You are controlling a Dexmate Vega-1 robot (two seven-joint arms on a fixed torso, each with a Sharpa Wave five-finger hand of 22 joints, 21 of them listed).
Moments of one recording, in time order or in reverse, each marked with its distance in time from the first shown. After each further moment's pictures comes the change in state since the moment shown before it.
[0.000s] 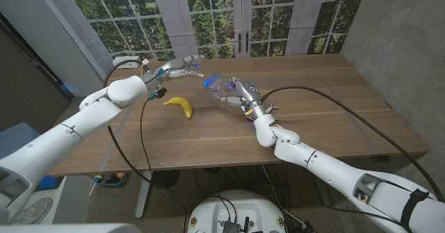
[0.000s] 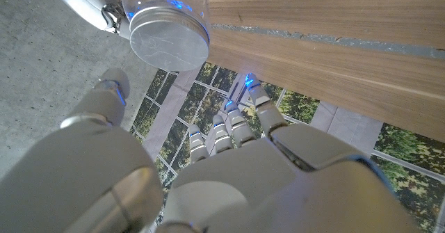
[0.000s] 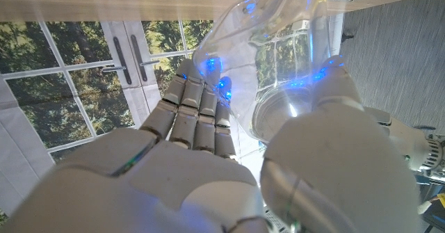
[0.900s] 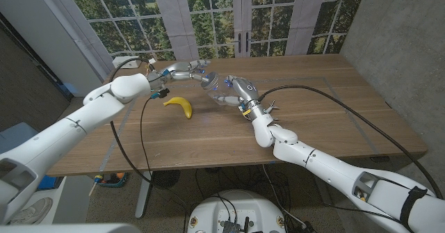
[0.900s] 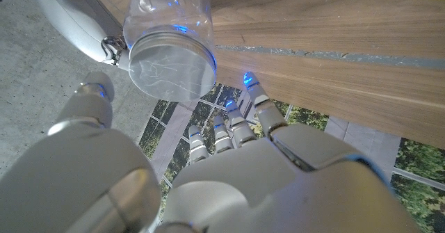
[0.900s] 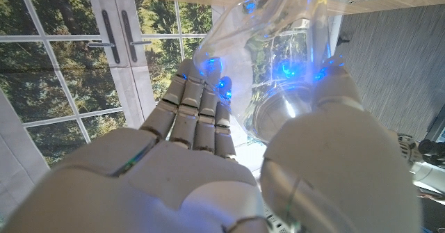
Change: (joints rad) left arm -0.060 -0.013 0.051 0.029 0.034 0.001 -0.080; left_hand -0.017 -0.003 -0.140 0.010 0.072 -0.005 -0.005 -0.013 -0.003 -0.014 0.000 -0.008 -0.007 0.002 0.006 0.005 -0.005 0.040 -0.011 -0.007 -0.005; right arm 0.019 -0.001 -0.034 0.004 -0.079 -0.023 -0.046; right_hand 0.000 0.000 0.000 0.000 0.004 0.000 0.000 0.002 -0.003 -0.004 -0.004 0.003 0.000 0.012 -0.005 -0.019 0.022 -0.007 -0.007 0.022 0.000
